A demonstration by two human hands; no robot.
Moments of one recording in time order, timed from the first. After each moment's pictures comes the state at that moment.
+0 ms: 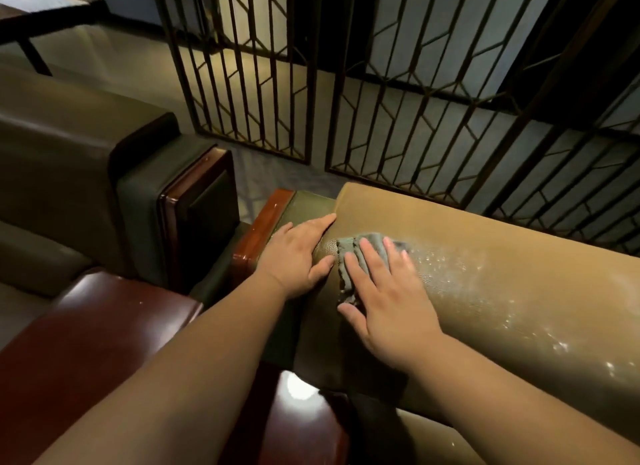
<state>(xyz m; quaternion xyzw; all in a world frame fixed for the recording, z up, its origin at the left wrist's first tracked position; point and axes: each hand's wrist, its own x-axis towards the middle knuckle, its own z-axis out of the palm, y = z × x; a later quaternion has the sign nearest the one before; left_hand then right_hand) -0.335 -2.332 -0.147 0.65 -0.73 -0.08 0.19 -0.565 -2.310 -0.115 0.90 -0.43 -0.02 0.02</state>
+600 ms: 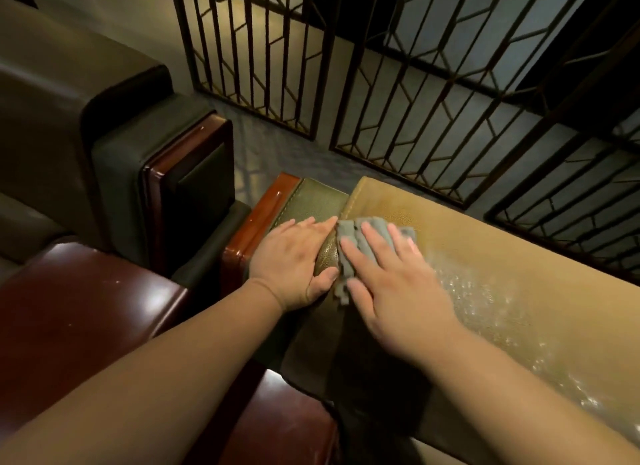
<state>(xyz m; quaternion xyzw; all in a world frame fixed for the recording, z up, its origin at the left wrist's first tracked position) -0.324 -2.349 -0.189 0.63 -0.74 0.01 0.24 -0.539 -2.364 -0.103 0.92 -0.40 -0.05 0.00</state>
